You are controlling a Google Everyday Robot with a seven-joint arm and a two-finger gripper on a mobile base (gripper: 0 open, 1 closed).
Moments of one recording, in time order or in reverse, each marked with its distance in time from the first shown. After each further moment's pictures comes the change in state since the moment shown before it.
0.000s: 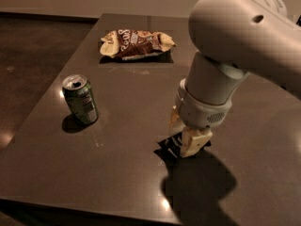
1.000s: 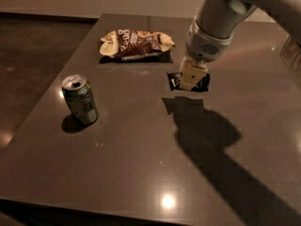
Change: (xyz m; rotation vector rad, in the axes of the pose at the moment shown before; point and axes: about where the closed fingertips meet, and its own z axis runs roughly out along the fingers) arm 0.068 -0.143 -0.063 0.215 -0.026 0.443
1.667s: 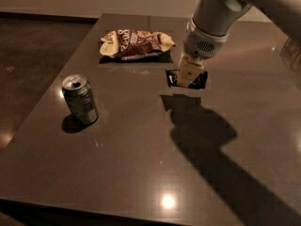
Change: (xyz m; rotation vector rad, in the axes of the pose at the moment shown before) arm -0.001 -0.011 0.000 0.026 0.008 0.043
